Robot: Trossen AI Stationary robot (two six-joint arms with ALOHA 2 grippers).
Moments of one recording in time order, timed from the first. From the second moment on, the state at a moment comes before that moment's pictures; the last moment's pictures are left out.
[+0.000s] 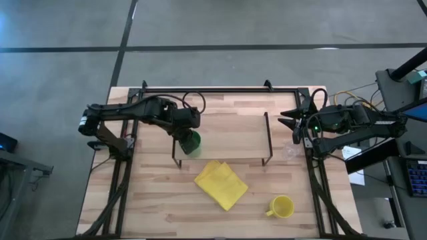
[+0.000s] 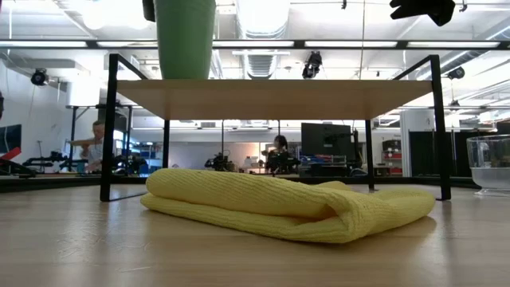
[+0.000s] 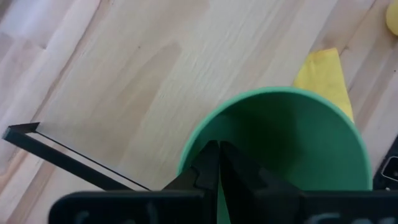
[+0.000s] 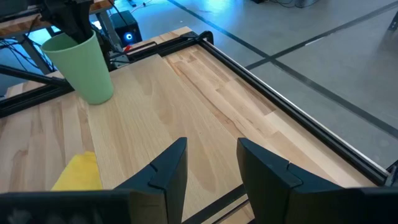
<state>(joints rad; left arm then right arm) -0.01 1.57 1.77 -1.37 -0.08 -0.57 0.15 0.68 0.99 -0.81 0.49 0.39</state>
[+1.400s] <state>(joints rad) -0.01 1.57 1.80 -1.36 -0.17 -0.56 0.15 0.68 0.99 -0.81 0.49 0.39</state>
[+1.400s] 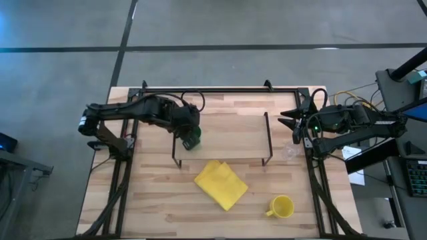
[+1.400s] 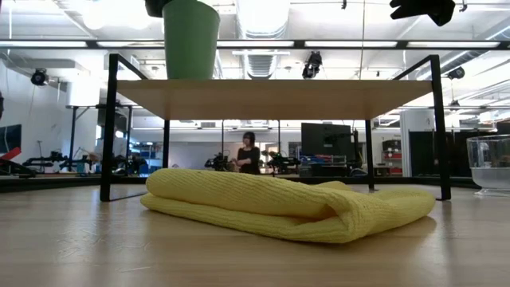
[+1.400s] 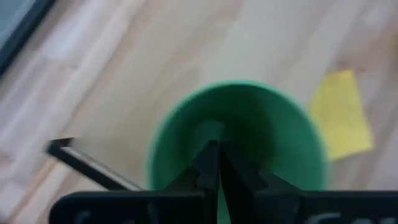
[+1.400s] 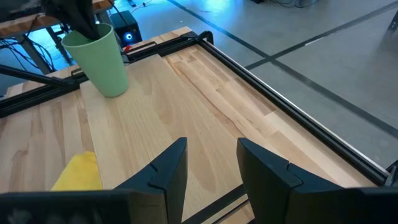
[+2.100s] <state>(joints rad) -0.04 1.57 2.06 -1.06 -0.05 -0.40 0.15 0.69 0.99 -0.93 0.22 0.54</state>
